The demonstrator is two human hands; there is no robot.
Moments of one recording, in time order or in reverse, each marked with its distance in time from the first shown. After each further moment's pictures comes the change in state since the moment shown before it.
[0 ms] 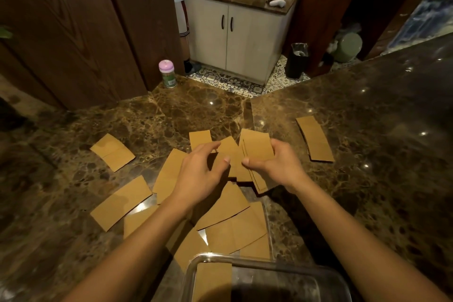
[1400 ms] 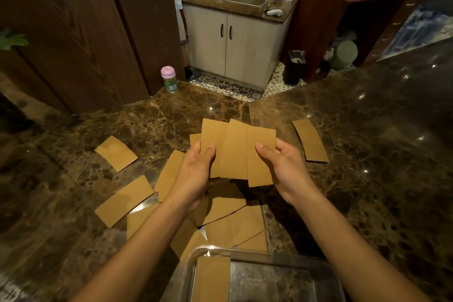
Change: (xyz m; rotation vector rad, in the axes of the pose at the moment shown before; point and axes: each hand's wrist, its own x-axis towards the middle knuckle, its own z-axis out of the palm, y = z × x) left_hand -0.018 0.050 -0.023 -0.934 -0.049 -0.404; right_hand -0.051 -0.033 -0.006 0.653 -0.010 -0.003
